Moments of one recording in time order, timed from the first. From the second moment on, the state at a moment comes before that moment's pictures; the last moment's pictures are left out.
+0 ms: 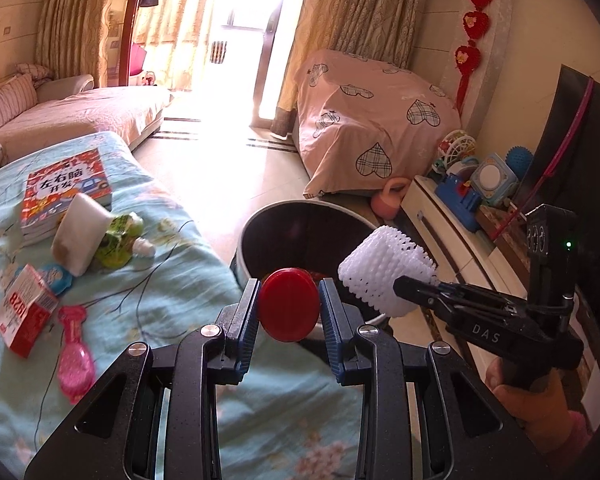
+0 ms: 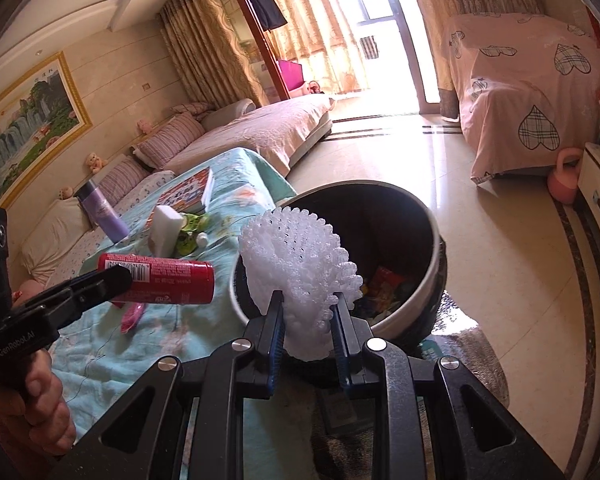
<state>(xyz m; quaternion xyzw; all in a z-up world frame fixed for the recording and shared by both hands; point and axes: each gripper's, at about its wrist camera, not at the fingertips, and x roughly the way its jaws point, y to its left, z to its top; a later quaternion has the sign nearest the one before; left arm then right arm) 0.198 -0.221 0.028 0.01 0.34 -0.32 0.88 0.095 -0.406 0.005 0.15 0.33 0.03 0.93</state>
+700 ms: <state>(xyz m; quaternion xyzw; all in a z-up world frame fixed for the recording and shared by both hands) 0.243 -0.273 0.002 0.03 0.37 -0.32 0.87 0.139 -0.434 -0.007 0.12 0.37 0.00 0.92</state>
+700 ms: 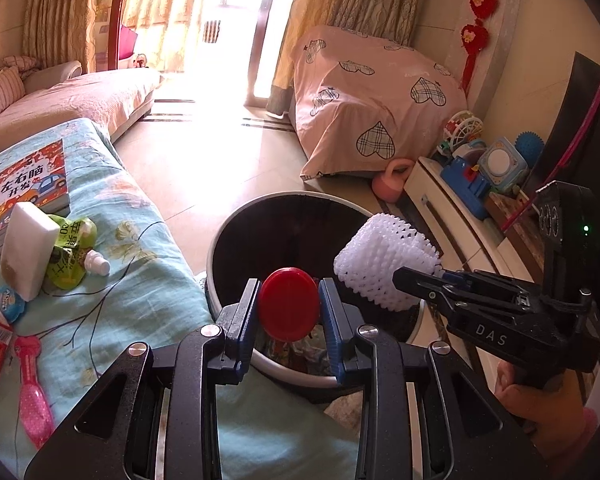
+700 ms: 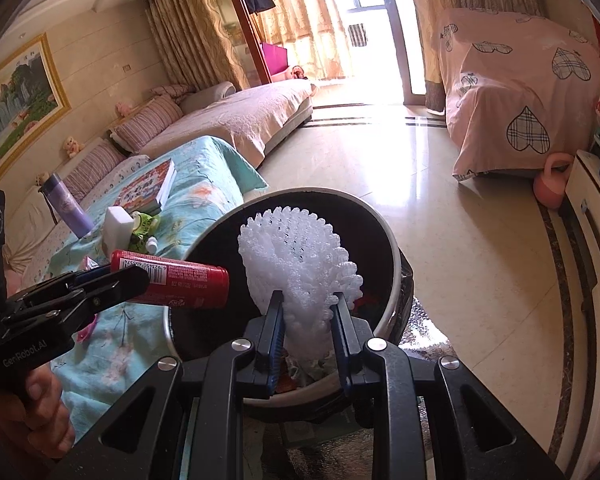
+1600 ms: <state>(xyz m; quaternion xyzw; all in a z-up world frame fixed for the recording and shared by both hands) 0.210 -0.152 -0.023 -0.04 0.41 -0.25 0.88 0.116 -0.391 -0.004 0.17 0.34 0.04 0.92</state>
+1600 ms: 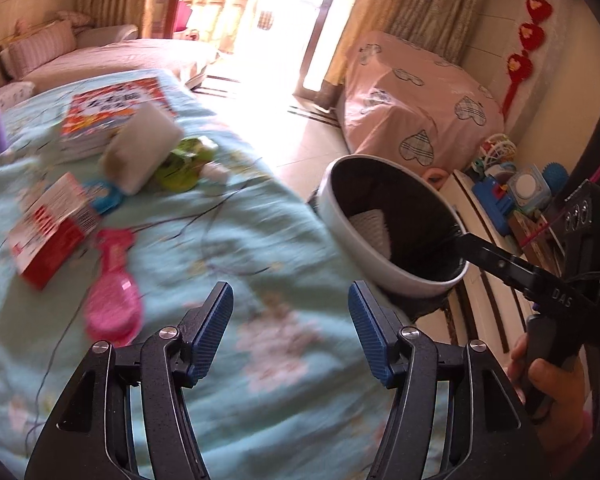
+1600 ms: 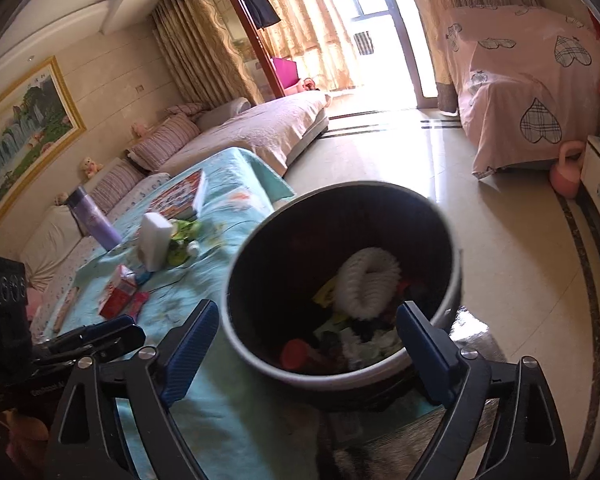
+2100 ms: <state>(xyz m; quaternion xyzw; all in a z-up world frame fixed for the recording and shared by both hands) 0.189 -0.051 -0.033 -0.05 0.40 -0.17 0.90 0.116 -0.309 -0.019 0.16 0.37 0.10 0.91</state>
